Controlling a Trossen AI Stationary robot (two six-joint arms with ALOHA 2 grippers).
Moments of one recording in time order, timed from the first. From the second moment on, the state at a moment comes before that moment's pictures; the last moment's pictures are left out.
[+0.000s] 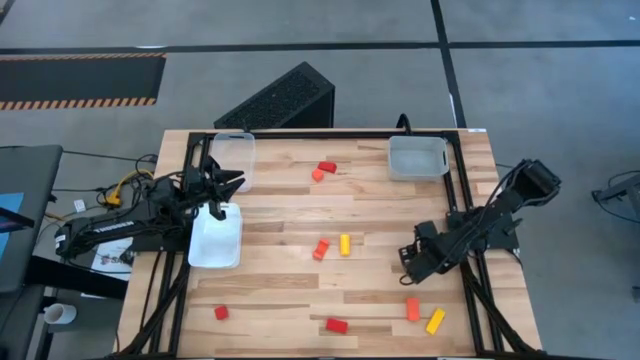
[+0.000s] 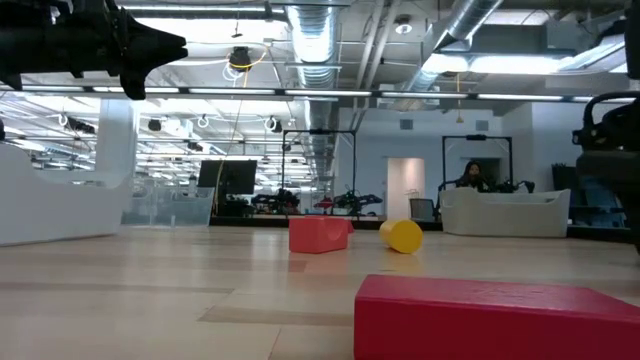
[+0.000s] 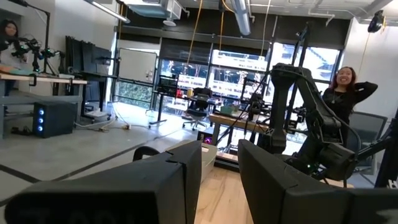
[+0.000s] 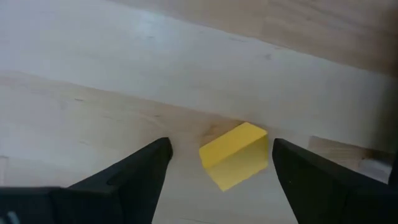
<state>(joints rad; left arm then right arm) 0.31 0.20 0.11 0.33 -0.01 -0.18 0.60 1.46 0.62 -0.84 0.18 1.96</state>
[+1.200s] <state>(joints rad) 0.31 0.20 0.11 0.33 -0.01 -0.18 0.53 1.34 0.64 -0.55 0.67 1.65</state>
